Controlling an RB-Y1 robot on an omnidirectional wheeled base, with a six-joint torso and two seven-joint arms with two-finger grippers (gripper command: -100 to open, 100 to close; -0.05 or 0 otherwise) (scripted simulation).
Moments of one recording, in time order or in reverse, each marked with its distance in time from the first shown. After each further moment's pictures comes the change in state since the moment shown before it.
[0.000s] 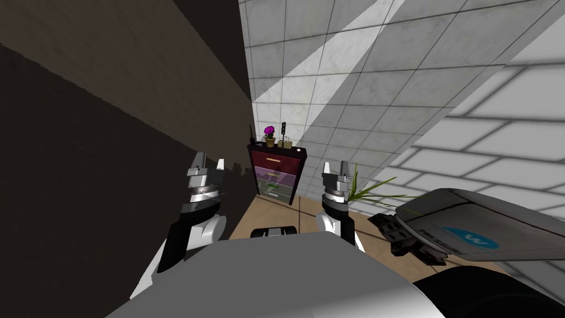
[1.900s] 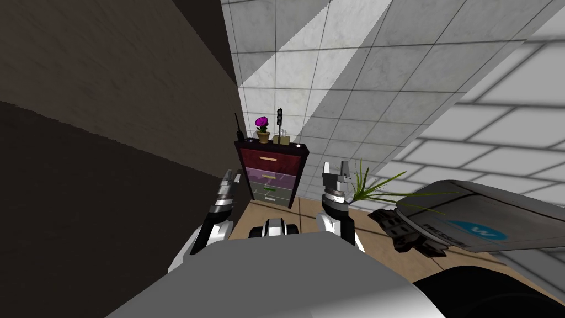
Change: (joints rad) left arm -0.049 0.131 -0.065 0.418 -0.017 -0.171 -0.013; right arm 0.000 0.000 0.000 0.000 0.000 0.000 0.000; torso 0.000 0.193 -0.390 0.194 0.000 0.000
